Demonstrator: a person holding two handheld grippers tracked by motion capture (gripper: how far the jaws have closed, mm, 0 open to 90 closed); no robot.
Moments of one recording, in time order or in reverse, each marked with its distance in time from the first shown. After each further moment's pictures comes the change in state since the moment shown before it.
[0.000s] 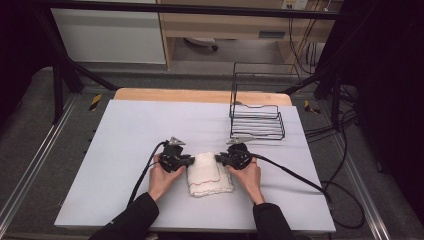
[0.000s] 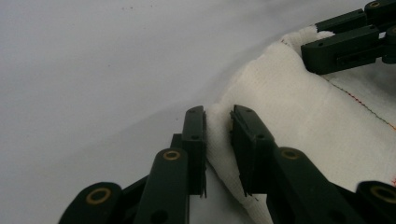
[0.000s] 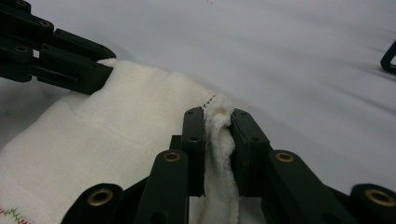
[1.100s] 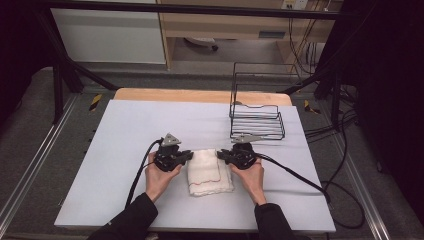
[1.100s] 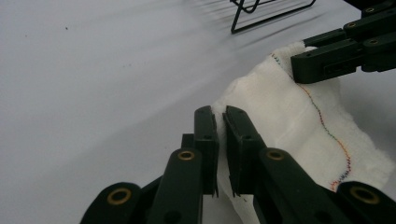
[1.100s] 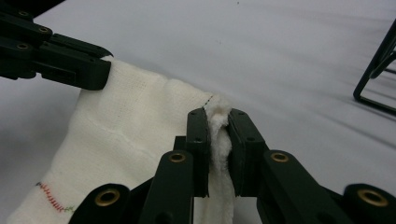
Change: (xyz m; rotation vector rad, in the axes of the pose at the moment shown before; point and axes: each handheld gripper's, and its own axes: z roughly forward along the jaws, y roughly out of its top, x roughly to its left) left arm -0.010 0.007 -0.034 -0.144 -0.028 0.057; right arm 0.009 0.008 -0.030 -0.103 0.016 -0.004
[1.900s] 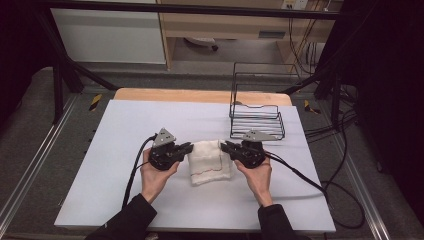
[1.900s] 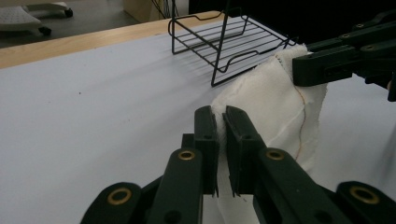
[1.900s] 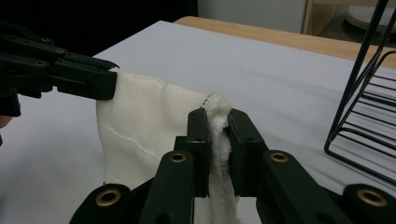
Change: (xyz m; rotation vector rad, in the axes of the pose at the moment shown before) left arm -0.017 0.020 -0.037 -0.166 -0.008 0.053; right arm 0.016 0.021 -0.045 -0.172 0.003 -0.043
